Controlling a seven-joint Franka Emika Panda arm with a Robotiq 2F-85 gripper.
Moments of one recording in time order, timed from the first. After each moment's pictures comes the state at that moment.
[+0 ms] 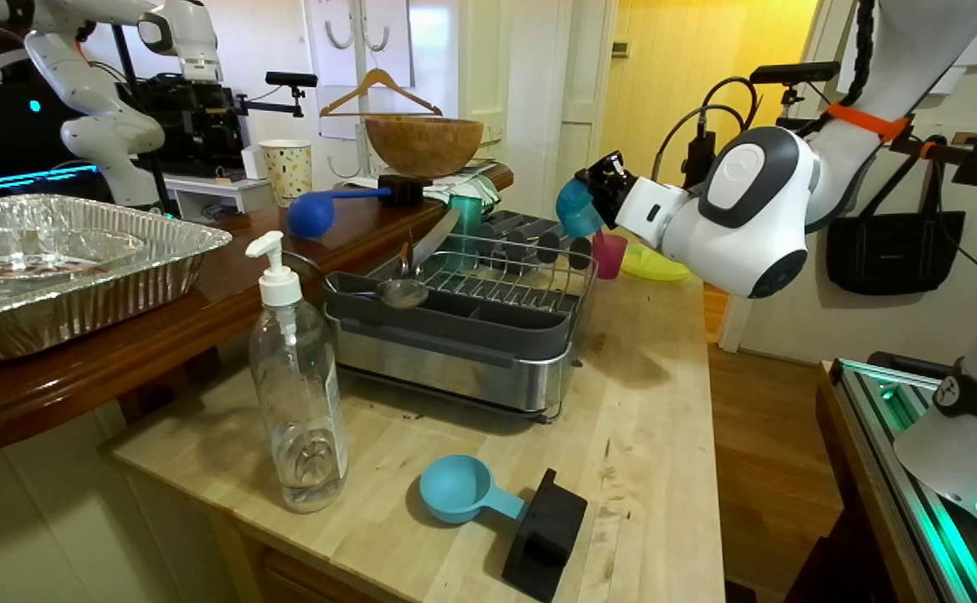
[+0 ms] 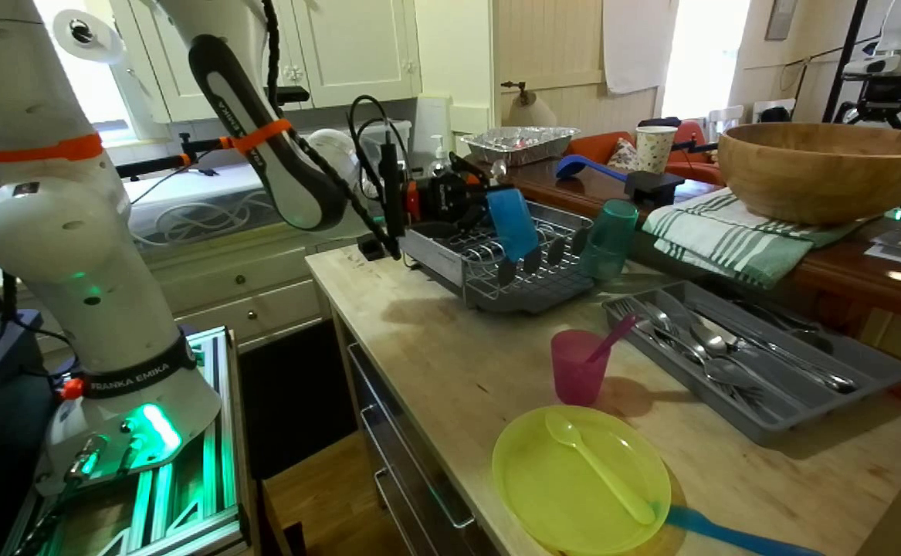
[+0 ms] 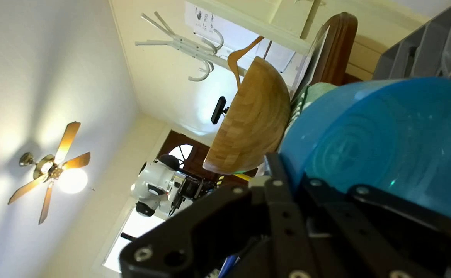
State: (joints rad) arm 0.07 -0.02 0.03 -2.71 -2.41 1.77 0.88
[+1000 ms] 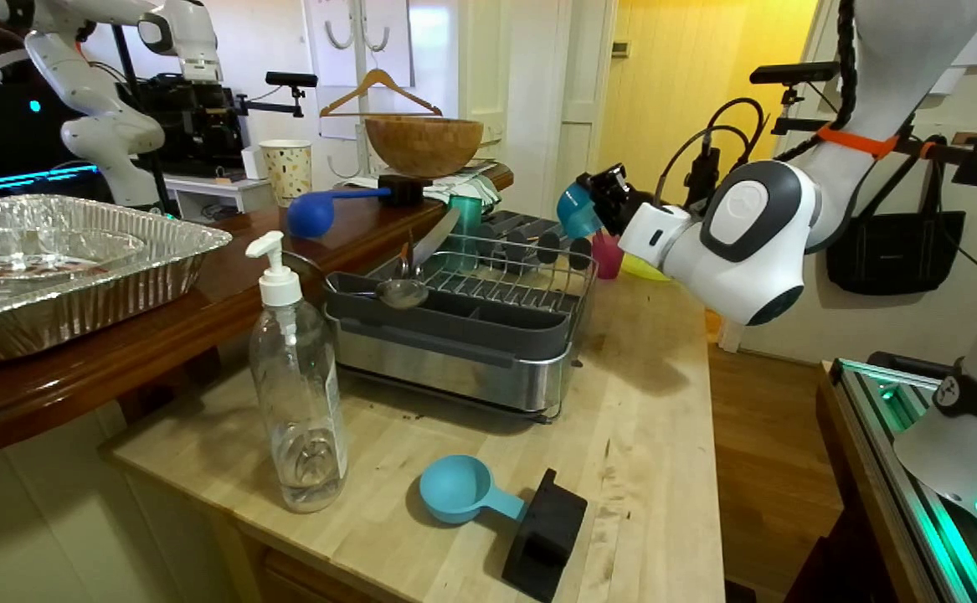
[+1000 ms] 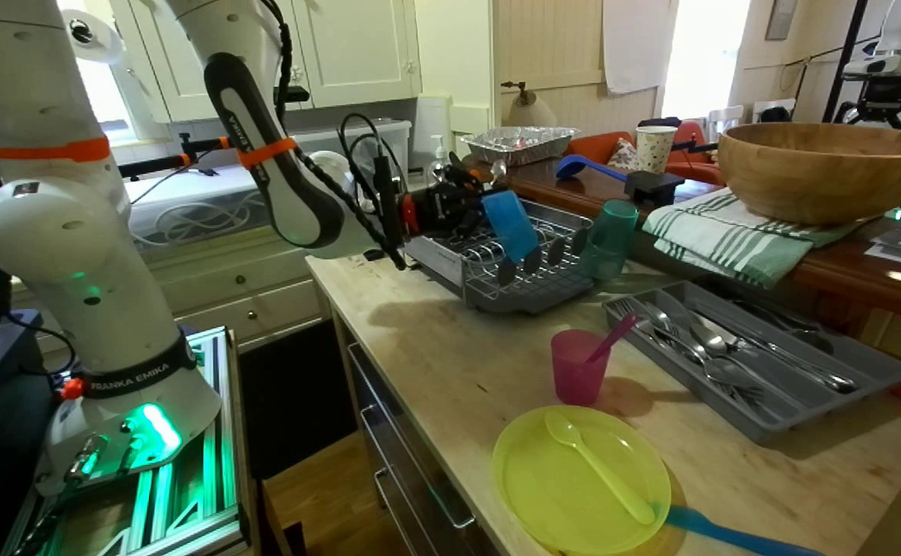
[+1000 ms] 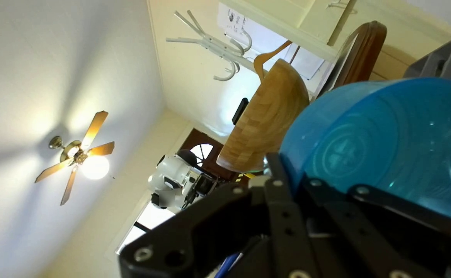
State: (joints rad) arm 0.07 0.06 0.05 -2.73 -2.45 1.60 0.88
